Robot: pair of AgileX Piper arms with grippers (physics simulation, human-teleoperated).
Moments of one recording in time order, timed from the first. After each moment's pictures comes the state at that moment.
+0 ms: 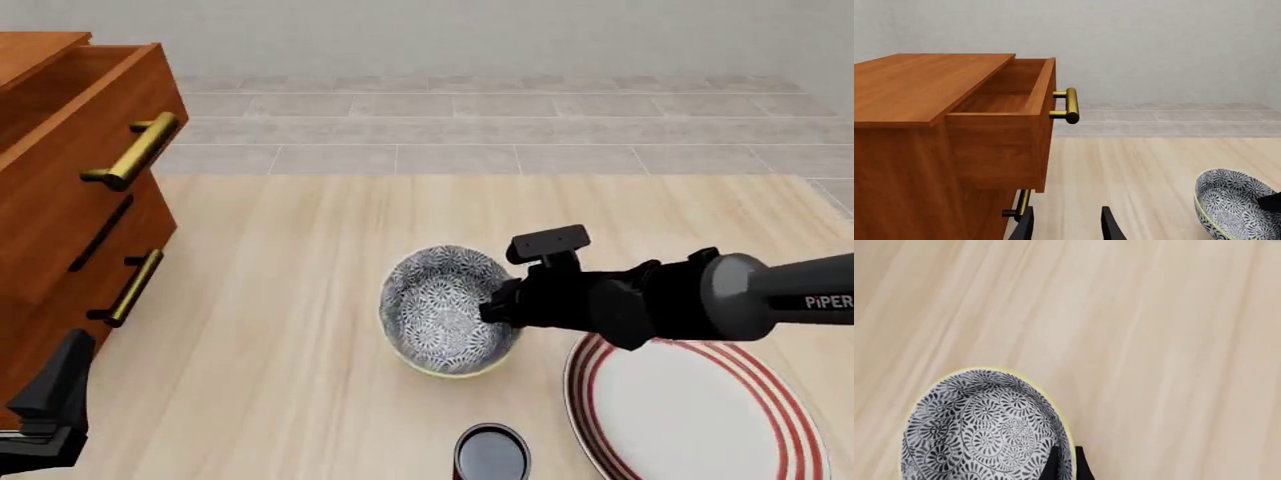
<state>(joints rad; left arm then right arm) 0.00 0.01 0.00 0.00 0.00 0.50 1.72 -0.77 -0.09 0.11</state>
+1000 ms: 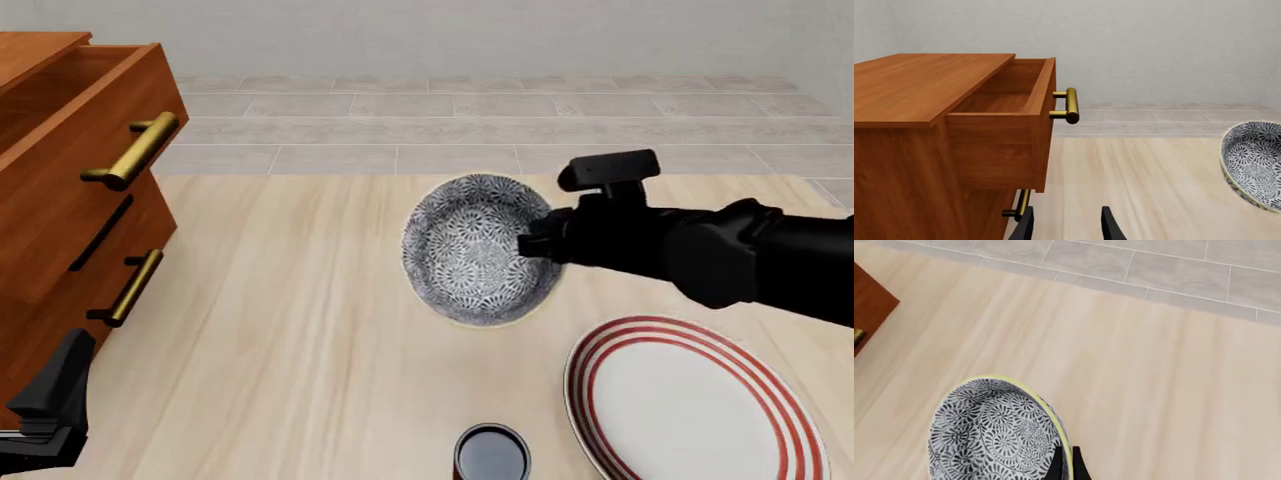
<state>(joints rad) 0.00 0.01 0.00 0.00 0.00 0.43 1.43 -0.81 0.06 0.15</state>
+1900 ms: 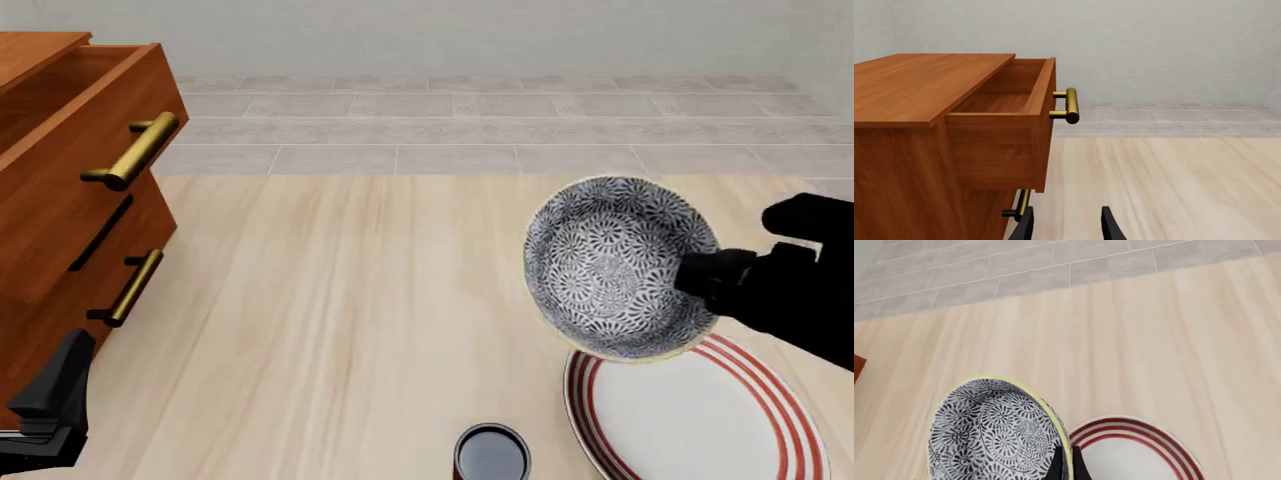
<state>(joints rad) 0.00 0.01 0.00 0.00 0.00 0.17 0.87 -0.52 0.26 0.30</state>
